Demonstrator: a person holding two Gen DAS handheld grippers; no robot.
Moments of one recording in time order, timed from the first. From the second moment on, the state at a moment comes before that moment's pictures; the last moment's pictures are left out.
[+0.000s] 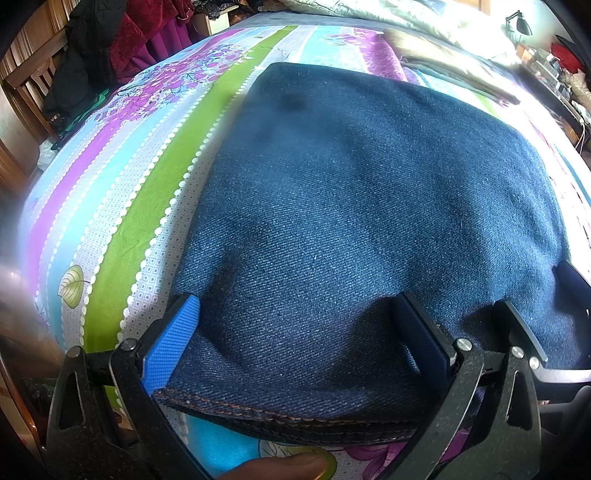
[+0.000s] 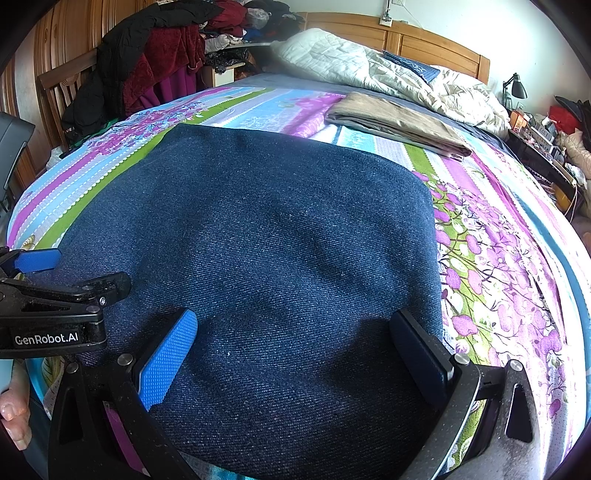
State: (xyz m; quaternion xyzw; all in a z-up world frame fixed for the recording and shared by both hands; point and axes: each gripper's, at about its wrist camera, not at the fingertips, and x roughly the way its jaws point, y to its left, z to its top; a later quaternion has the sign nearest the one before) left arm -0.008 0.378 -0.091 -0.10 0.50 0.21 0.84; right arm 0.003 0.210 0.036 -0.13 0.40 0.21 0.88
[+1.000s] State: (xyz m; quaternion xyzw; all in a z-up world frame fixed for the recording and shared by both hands) left arm -0.008 0.375 -0.091 -0.10 0.50 0.21 0.84; right arm 0.002 0.210 0.035 -0.13 0.40 0.21 0.88
